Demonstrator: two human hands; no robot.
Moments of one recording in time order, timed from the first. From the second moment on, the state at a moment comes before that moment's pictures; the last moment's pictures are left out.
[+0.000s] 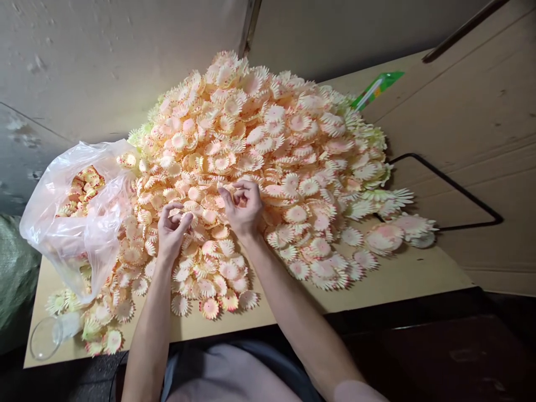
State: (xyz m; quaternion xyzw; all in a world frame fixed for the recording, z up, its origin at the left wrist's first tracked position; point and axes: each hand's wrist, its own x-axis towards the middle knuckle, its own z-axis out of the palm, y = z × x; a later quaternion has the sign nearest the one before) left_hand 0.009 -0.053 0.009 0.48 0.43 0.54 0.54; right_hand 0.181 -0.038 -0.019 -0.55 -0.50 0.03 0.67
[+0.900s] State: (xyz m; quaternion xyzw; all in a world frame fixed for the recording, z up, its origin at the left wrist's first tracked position) left_hand 0.007 -0.049 0.003 0.50 0.40 0.58 0.50; right_hand 0.180 -0.042 -0.011 -0.45 -0.70 0.15 0.54
